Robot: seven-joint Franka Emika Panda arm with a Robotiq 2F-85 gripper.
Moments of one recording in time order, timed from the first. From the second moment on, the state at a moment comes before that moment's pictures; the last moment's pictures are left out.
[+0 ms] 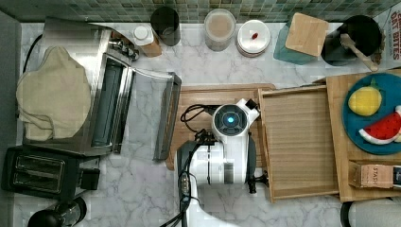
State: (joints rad) arm -0.03 0.10 -0.03 -2.38 -0.10 0.79 -0.78
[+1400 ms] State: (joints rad) arm -0.17 0.21 -0.14 -2.25 -0.16 0.82 -1.18
